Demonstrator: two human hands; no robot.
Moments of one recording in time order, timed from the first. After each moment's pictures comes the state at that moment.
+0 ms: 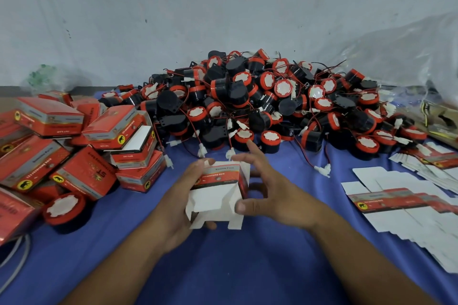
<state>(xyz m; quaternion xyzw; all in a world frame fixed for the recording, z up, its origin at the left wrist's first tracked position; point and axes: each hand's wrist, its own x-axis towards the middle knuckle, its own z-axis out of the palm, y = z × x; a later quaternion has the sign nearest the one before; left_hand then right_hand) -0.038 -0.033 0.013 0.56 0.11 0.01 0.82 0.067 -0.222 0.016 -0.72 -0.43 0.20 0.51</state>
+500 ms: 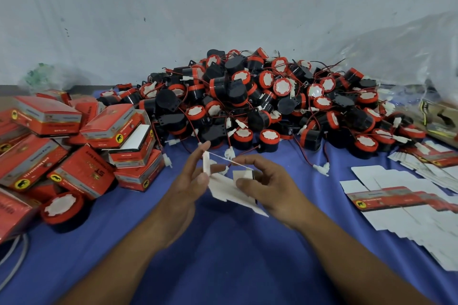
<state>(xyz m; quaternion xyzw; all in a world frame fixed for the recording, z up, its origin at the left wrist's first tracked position) -0.034 -0.030 0.005 0.66 -0.04 0.09 0.74 0.059 -0.212 0.010 -0.68 -0.33 0.17 0.63</state>
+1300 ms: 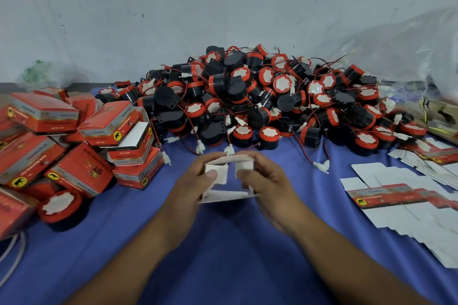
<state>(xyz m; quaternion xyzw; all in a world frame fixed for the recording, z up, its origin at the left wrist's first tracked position) -0.020 -0.042 0.008 0.70 0.01 0.14 0.70 0.043 -0.197 0.015 -0.60 -0.29 0.15 0.73</state>
